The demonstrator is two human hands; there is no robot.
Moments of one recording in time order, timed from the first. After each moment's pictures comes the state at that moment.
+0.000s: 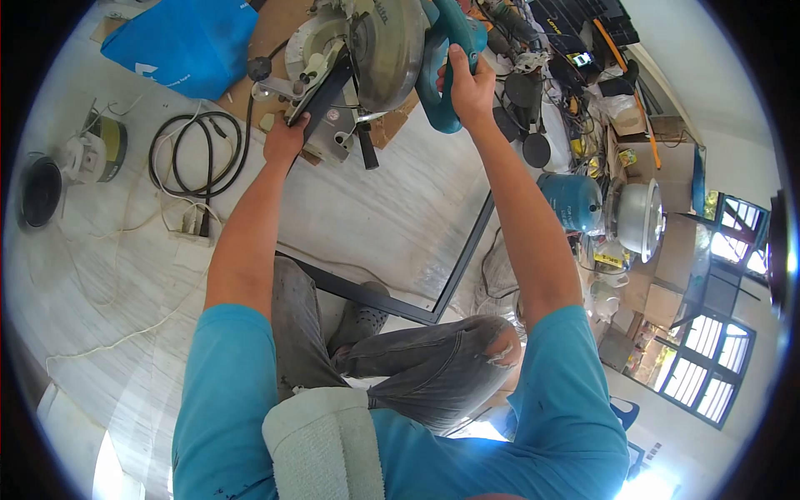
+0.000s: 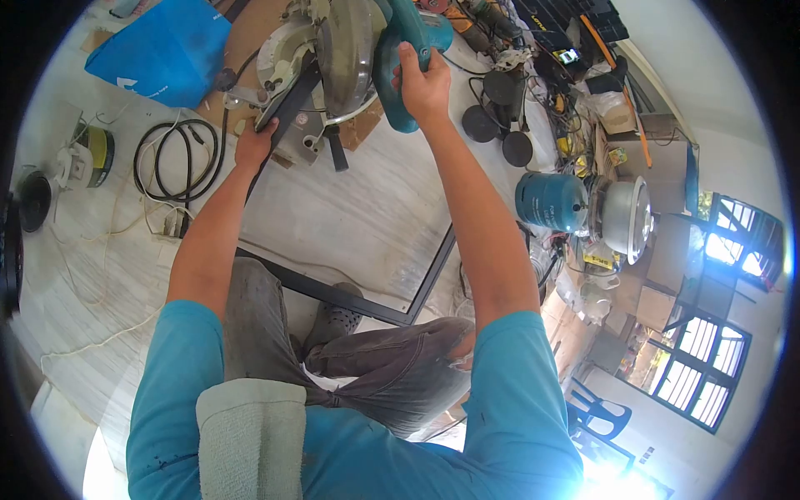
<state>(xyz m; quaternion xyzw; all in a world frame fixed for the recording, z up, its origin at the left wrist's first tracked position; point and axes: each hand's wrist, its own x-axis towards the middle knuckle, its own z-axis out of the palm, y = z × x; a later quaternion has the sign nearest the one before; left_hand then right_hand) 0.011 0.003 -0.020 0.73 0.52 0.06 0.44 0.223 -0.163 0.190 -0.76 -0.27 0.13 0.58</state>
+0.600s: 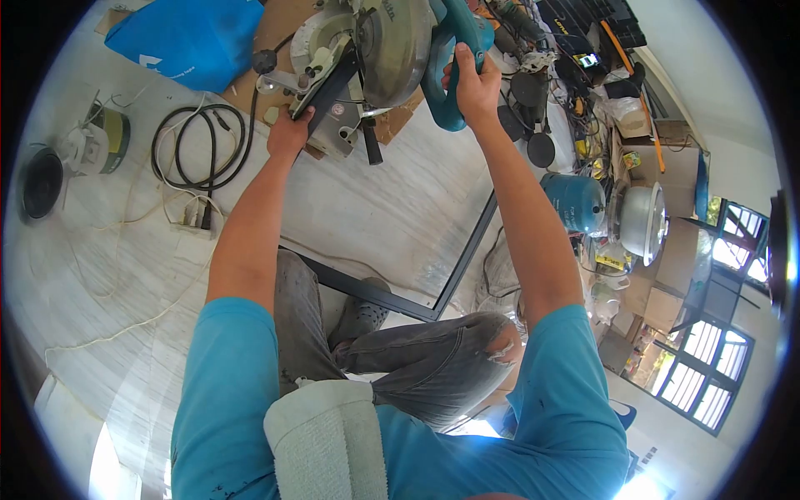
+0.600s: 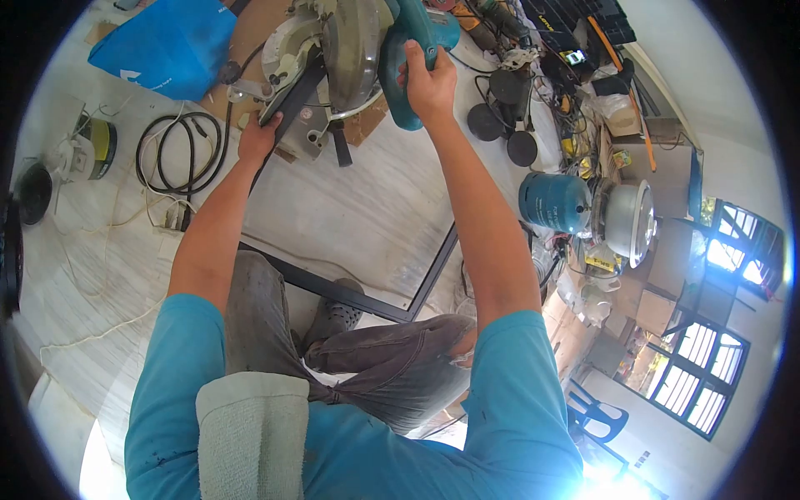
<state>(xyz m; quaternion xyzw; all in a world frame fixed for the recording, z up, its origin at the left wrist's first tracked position) 0.010 -0.002 0.003 0.72 0.52 0.04 0.46 0.223 -0.165 0.187 -0.76 -0.27 0.13 0.58</state>
